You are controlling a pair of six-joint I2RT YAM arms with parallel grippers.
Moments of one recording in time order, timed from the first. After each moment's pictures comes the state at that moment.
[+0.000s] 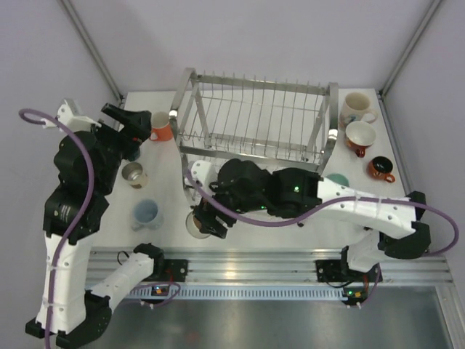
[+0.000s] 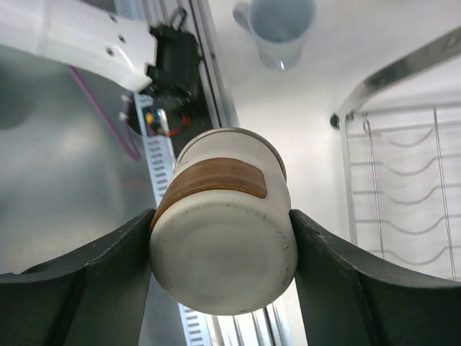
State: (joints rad) left arm -0.29 0.83 1.50 -0.77 -0.28 -0.78; right arm 1.37 1.48 1.71 -0.77 -0.06 0.13
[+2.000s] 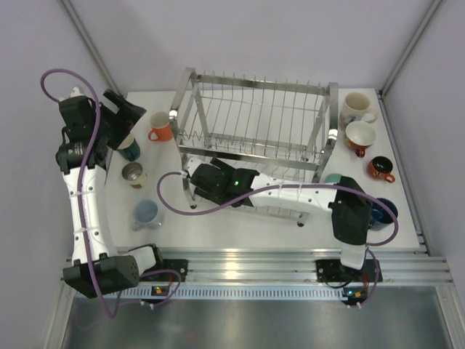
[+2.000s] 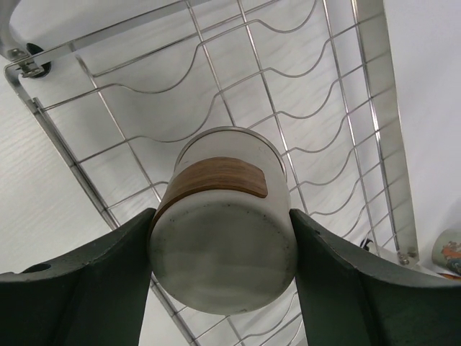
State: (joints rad) left arm 0.26 1.17 1.44 -0.74 0.27 -0.70; right arm 1.22 1.86 1.58 -0.66 0.54 -0.10
